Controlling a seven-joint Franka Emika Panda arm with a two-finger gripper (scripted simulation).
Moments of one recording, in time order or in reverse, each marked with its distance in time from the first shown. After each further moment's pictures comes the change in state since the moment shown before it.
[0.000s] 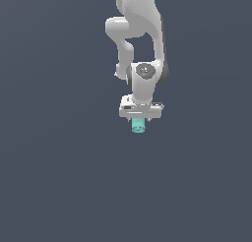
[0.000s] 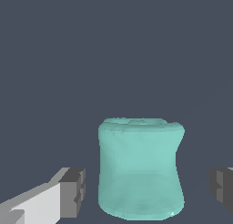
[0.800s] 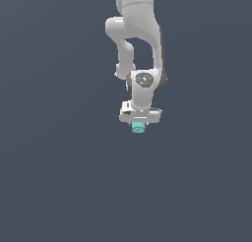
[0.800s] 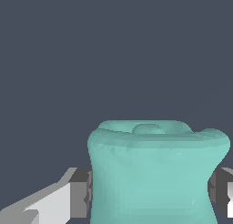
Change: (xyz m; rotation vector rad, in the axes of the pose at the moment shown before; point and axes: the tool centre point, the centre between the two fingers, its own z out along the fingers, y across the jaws) arm -0.001 0.000 0.037 0.000 0.001 0.001
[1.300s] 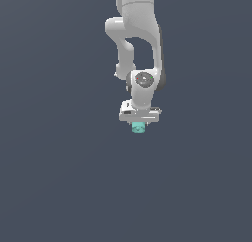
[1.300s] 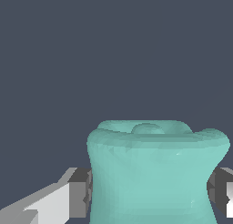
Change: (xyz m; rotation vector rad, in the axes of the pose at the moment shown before) arm 0.000 0.001 -0.002 0.000 0.000 0.000
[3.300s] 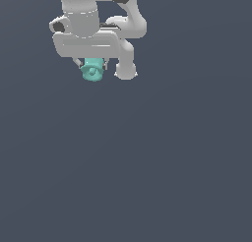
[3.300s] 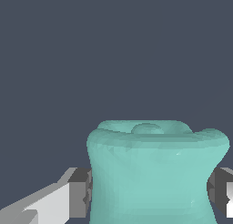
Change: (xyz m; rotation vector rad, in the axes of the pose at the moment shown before) arm -0.019 0.184 -0.317 0.003 0.001 0.002
